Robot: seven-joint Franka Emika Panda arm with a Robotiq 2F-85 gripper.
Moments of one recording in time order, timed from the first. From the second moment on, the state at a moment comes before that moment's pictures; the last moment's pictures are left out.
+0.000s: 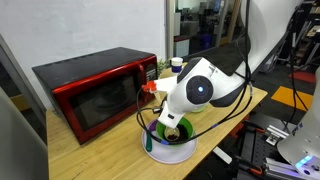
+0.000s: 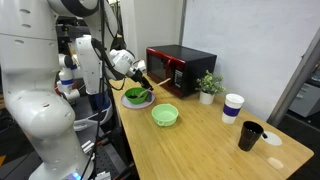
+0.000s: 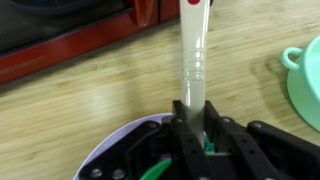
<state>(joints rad) 0.24 0.24 0.26 -2.29 -1.41 2.45 -0.94</state>
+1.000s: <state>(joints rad) 0.21 0.18 0.24 -2.30 -1.30 2.56 -0.95</state>
